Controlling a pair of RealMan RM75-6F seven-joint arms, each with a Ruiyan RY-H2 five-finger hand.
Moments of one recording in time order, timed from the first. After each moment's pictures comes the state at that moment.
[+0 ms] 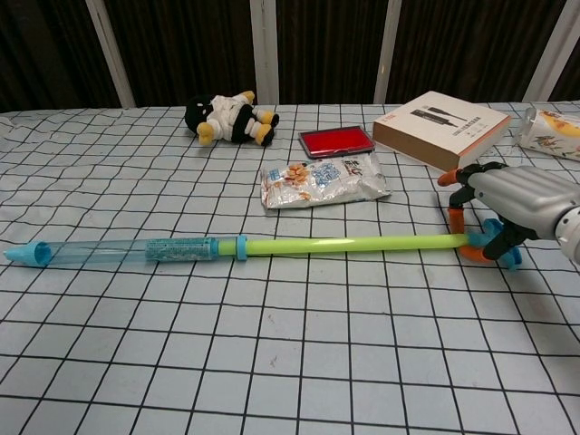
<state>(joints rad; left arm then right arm) -0.13 -1.12 0.00 -1.65 1.47 1.40 0.20 0.53 -1.64 0.16 -1.30 -1.24 1.07 -0.41</state>
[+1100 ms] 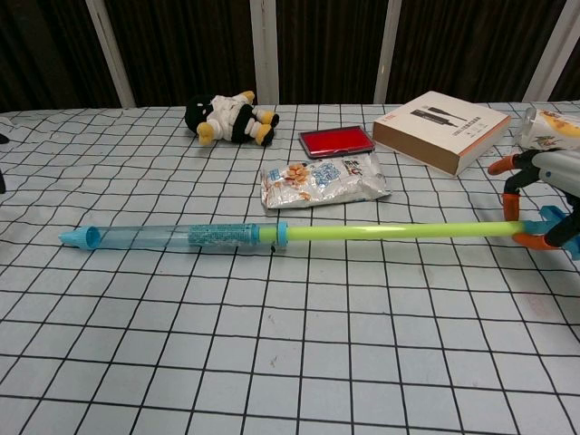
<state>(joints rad) -0.36 -1.23 -0.13 -1.75 1.20 1.15 0.56 0.48 -1.44 0.14 -1.46 -1.21 1.08 -0.33</state>
